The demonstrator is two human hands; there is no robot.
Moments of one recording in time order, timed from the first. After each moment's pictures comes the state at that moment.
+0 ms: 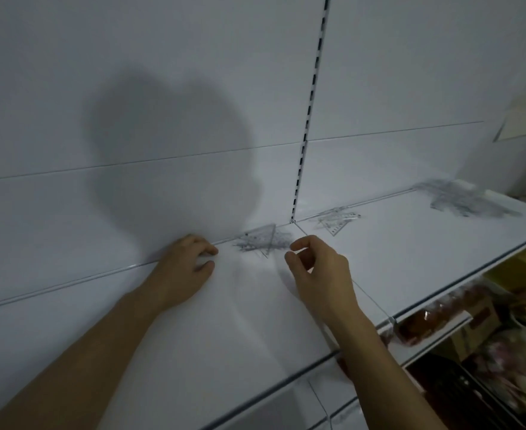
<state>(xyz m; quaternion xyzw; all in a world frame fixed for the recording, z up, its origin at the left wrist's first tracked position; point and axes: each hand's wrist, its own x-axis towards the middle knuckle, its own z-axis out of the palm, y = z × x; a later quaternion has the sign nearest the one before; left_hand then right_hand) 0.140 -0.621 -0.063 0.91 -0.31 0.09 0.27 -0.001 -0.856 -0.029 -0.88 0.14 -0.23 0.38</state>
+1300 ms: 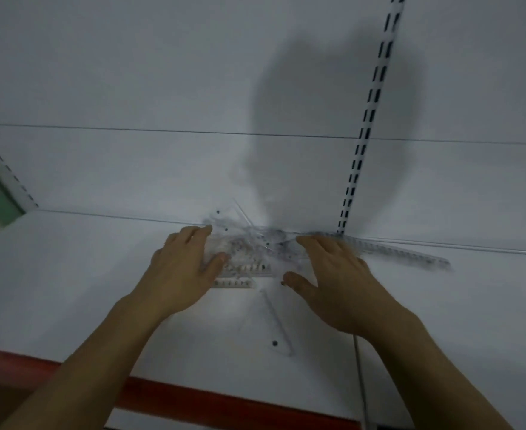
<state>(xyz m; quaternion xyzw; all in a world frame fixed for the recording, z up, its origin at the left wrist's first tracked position) -0.048 -0.010 -0.024 0.98 0.07 0.07 0.16 -0.015 -0.270 -0.001 -0.95 -0.25 0.05 0.17</state>
